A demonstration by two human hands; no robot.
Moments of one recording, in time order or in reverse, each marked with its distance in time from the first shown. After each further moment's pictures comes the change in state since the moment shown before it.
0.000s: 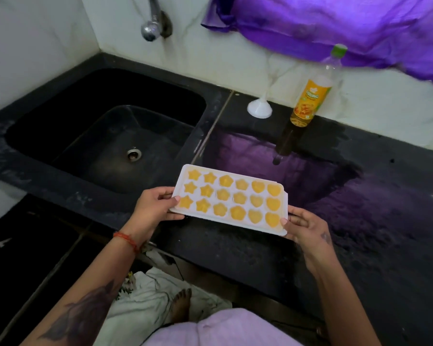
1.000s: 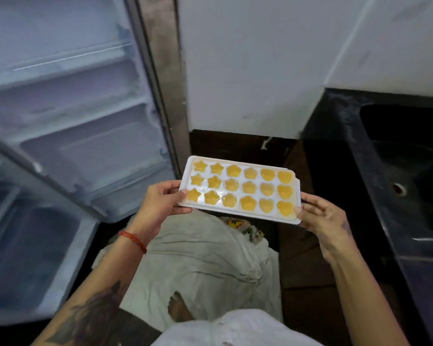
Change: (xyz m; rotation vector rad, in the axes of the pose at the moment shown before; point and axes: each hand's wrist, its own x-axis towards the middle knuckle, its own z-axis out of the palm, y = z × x) left_hand -0.392 -0.180 -0.211 -0.548 1.143 0.062; right_hand -0.205 0.018 0.298 -0.329 -1.251 -0.147
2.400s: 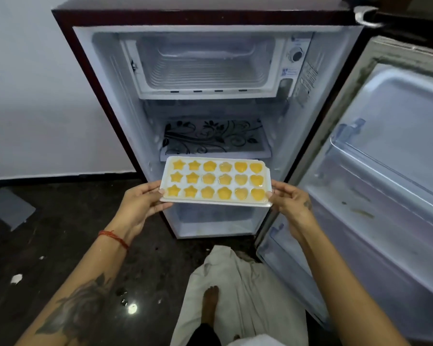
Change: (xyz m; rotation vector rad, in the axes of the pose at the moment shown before) left_hand -0.096 -0.035 -0.393 -0.720 1.450 0.049; right_hand 0.043 -0.031 0.675 -0.302 -1.477 0.016
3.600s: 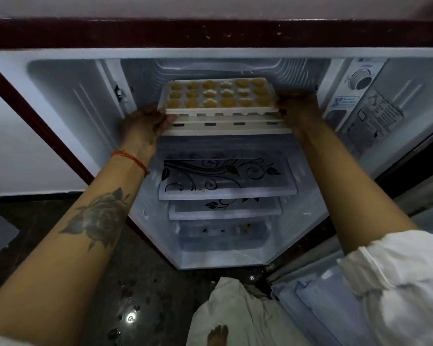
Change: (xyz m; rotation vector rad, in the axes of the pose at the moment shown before) left_hand 0.244 0.164 0.072 -0.356 0.009 0.243; right_hand 0.282 -0.155 0.110 -0.082 0.107 -0.209
